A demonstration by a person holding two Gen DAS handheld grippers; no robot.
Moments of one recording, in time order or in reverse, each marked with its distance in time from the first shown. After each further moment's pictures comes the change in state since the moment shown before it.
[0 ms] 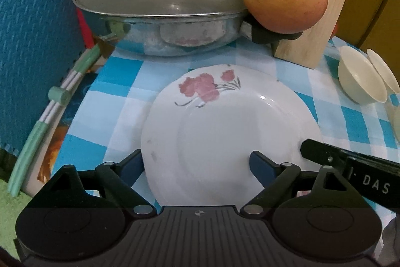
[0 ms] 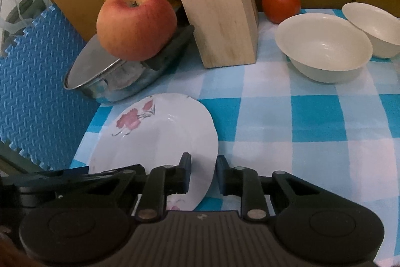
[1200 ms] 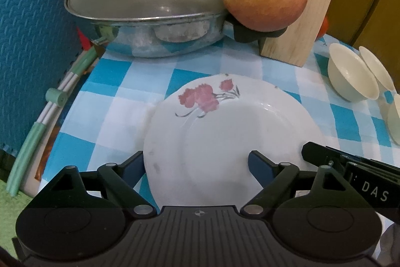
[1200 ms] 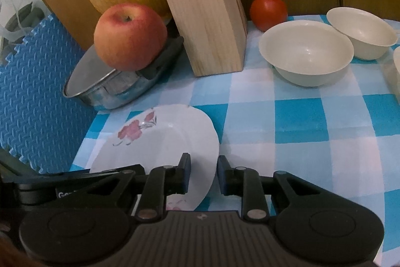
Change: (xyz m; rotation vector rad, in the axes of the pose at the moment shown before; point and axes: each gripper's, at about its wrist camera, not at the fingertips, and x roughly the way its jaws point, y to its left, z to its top) left arm -0.008 -0.011 -0.001 0.011 -0.011 -0.013; right arm -0.013 -0.006 -0.004 0.020 -0.051 -0.004
